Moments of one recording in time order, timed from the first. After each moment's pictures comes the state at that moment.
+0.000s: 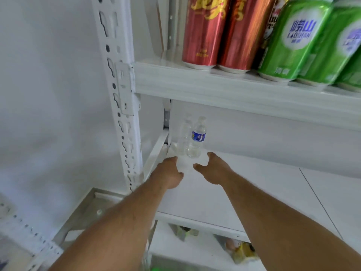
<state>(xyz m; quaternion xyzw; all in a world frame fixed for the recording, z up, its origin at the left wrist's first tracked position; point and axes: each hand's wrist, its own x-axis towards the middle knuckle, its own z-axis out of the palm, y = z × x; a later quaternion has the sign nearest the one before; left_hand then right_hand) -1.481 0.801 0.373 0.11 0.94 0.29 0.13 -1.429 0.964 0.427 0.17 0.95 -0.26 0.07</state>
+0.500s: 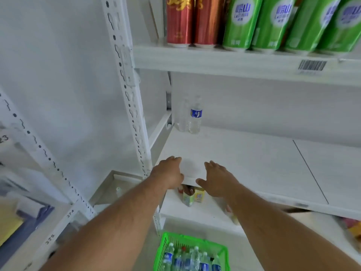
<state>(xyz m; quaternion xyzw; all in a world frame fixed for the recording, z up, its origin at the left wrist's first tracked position) -1.309 0.791 0.383 0.14 0.97 0.14 0.14 -1.256 0.965 0.377 0.05 0.98 -0.13 0.13</state>
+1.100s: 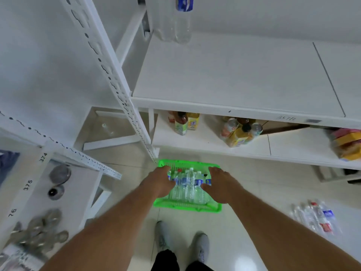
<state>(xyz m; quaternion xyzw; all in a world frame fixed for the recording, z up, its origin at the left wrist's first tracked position) -1.211 0.753 0.157 0.07 0.91 0.15 0.39 -1.135 0.960 0.167 0.14 0.92 -0.17 0.33</state>
